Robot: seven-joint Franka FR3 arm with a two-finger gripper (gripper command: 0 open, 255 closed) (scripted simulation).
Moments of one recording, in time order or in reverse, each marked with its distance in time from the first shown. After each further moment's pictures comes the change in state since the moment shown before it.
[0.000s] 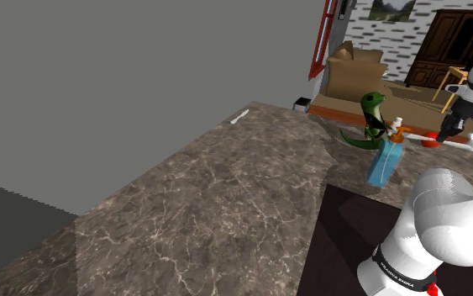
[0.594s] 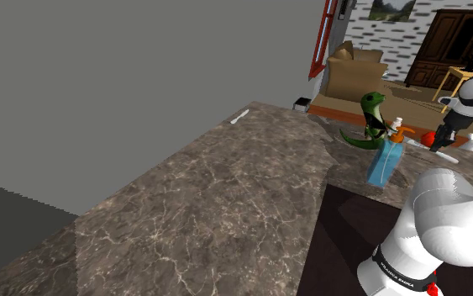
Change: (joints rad) arm 0.011 -0.025 -0.077 -0.068 -0.058 0.087 0.020
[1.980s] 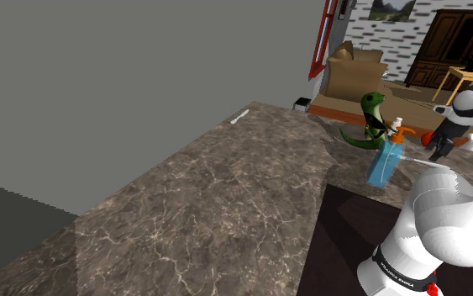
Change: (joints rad) arm 0.011 -0.015 -0.062 -0.044 -0.045 0.062 0.014
